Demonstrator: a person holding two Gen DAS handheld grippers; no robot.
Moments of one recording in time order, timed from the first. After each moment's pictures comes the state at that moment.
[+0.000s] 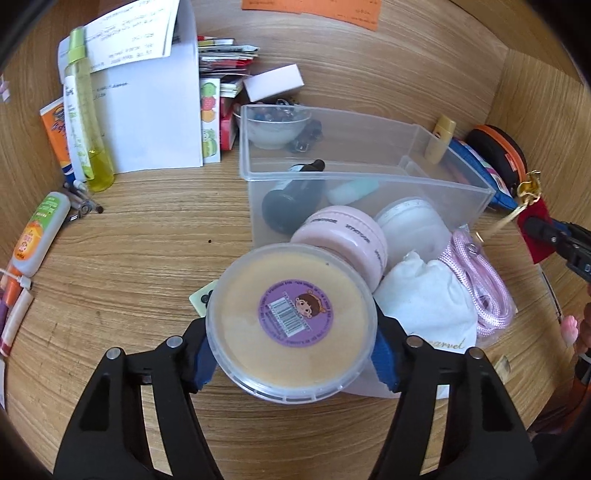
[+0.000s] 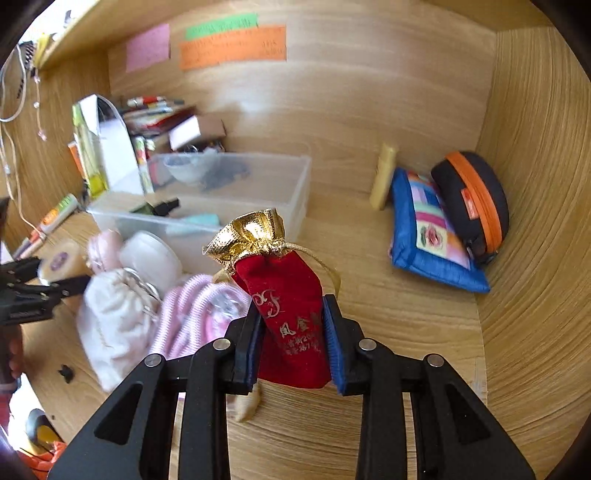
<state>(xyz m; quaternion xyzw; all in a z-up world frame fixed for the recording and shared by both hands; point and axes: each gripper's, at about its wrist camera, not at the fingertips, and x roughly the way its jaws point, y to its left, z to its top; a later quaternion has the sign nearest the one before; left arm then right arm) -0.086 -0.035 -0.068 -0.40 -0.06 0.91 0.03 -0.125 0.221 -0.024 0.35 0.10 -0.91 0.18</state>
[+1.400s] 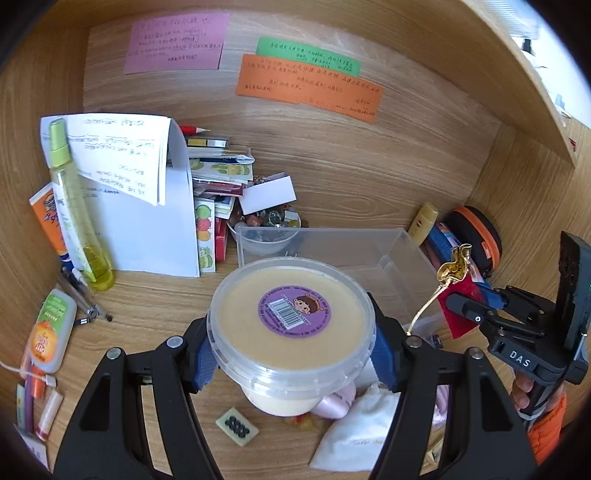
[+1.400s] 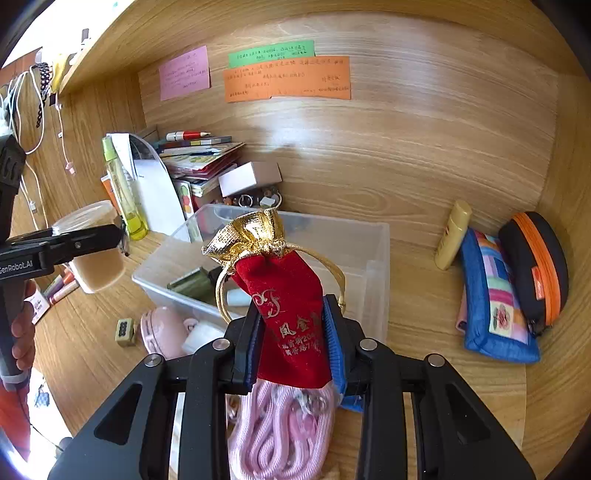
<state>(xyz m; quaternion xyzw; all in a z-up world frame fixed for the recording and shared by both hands) -0.138 -0.061 0.024 -0.34 -0.09 0.94 0.06 -0.162 0.153 0.007 0.32 0.07 -0.91 0.26</state>
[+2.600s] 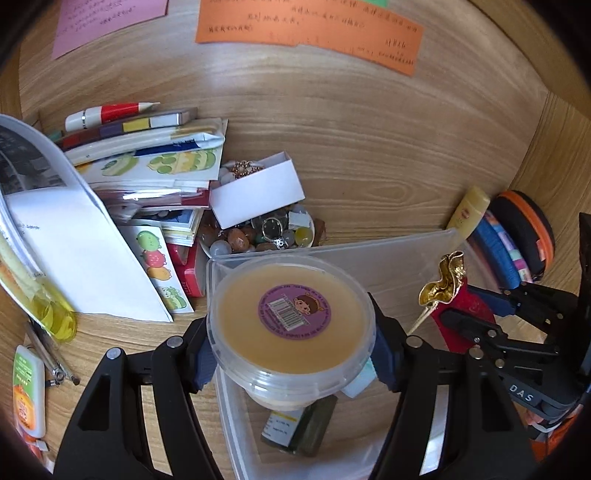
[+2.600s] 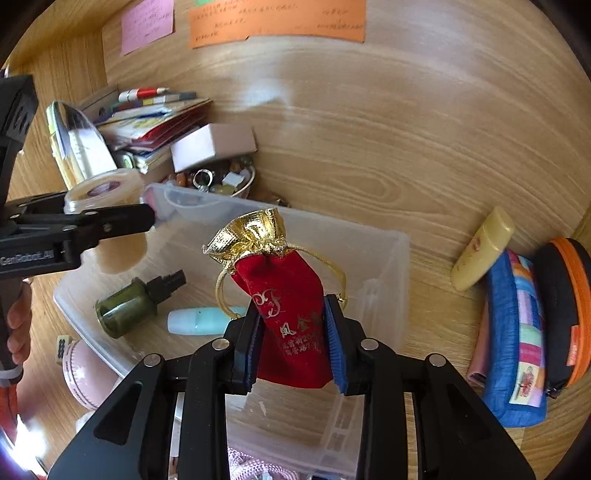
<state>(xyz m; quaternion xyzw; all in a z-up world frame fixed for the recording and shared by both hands) -0.249 -0.043 -0.018 -0.39 -0.05 0.92 0.05 -0.252 0.116 -0.029 0.38 0.12 -0.88 0.24</state>
